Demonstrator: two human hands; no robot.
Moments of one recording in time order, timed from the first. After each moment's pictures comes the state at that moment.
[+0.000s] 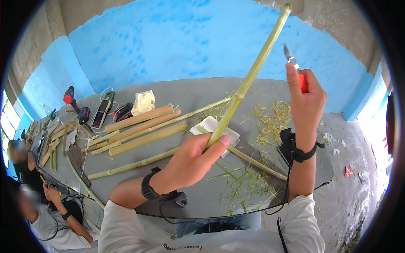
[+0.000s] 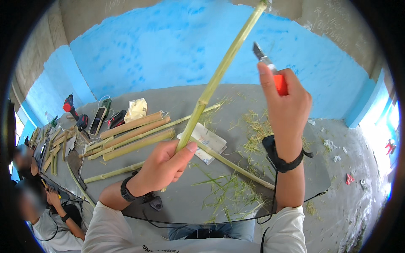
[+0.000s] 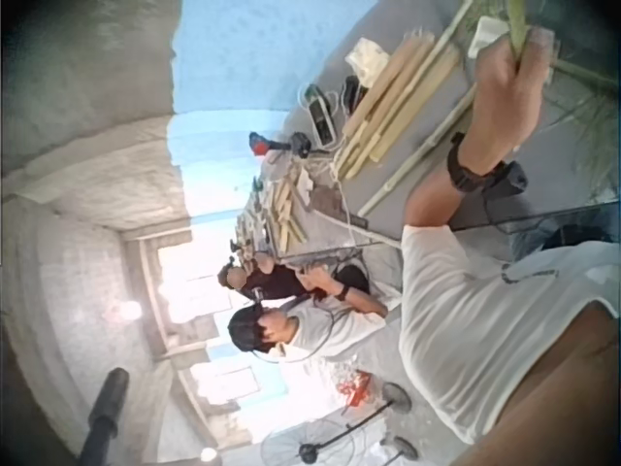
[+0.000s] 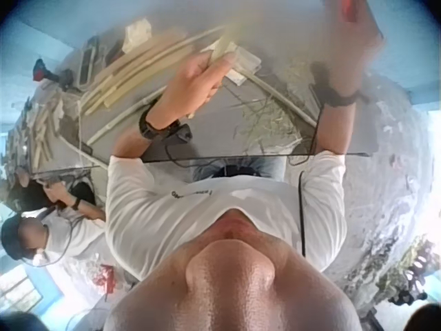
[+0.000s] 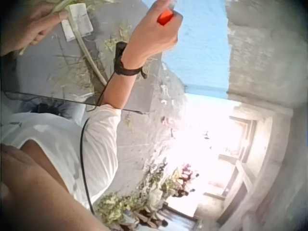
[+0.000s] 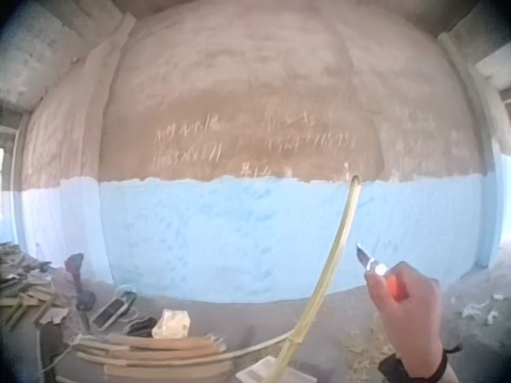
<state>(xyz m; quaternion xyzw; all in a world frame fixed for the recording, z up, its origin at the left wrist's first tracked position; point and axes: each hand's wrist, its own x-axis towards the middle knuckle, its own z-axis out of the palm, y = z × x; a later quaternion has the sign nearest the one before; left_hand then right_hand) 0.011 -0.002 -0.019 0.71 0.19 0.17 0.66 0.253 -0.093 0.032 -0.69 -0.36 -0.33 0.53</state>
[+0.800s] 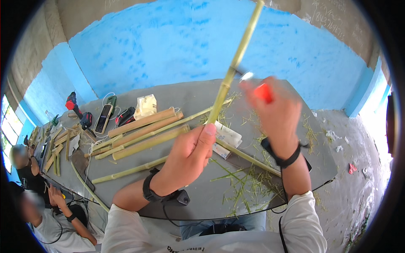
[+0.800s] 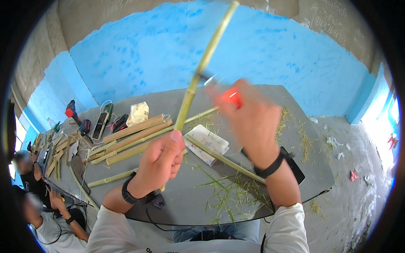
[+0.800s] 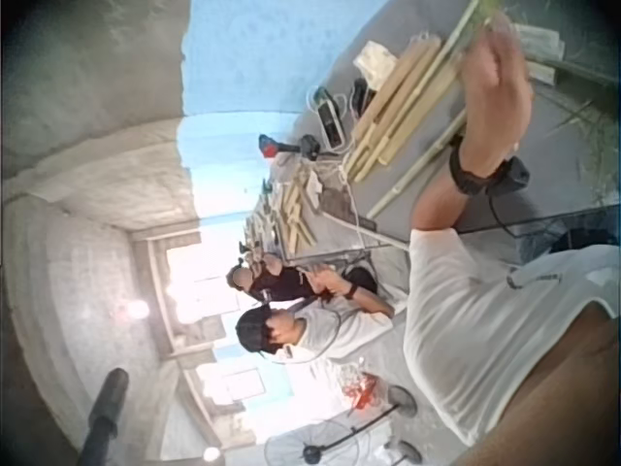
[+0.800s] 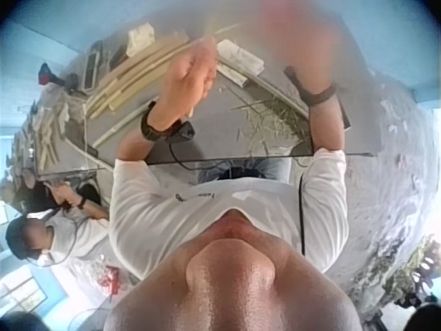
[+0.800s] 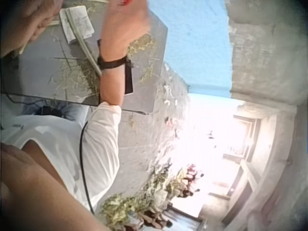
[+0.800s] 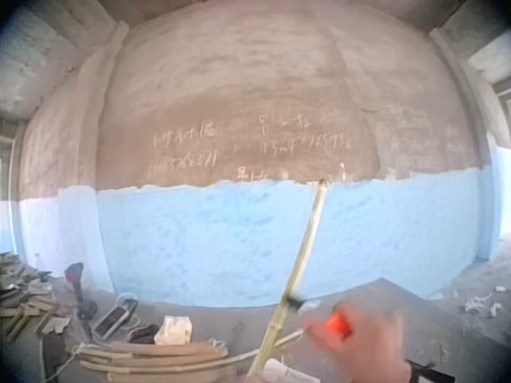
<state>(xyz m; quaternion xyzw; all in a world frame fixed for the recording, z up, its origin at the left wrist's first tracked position) 0.010 0.001 -0.016 0.69 0.20 0.24 0.65 0.223 -0.071 0.016 -0.67 -0.48 -0.38 0.42</state>
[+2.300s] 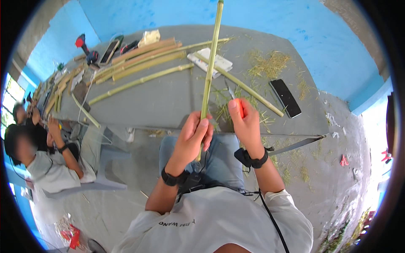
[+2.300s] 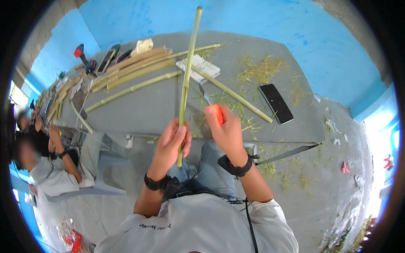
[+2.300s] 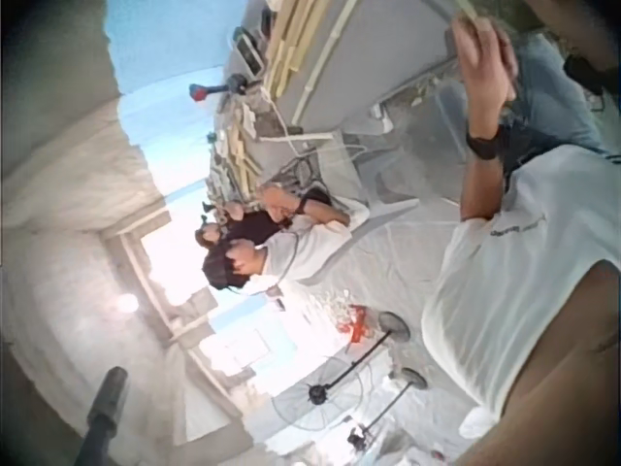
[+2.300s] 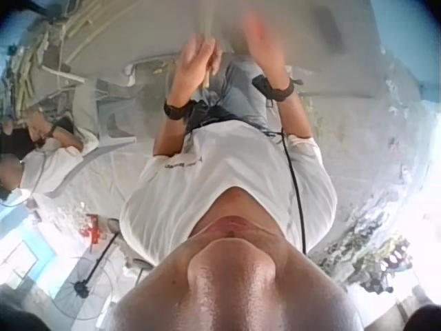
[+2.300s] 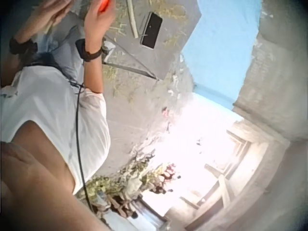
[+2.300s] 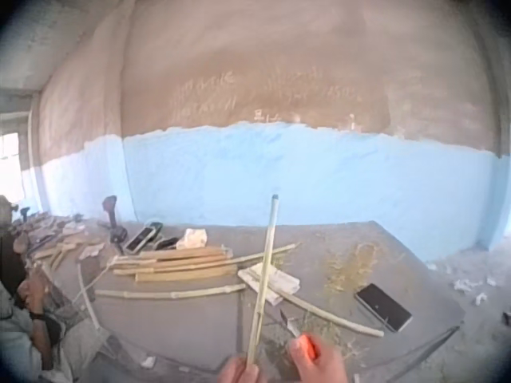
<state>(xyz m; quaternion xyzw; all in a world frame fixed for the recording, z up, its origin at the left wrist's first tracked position) -0.042 -0.164 -0.164 0.55 0.21 0.33 0.74 0.136 -0.221 -0.152 -0.66 -0.47 0.13 0.57</state>
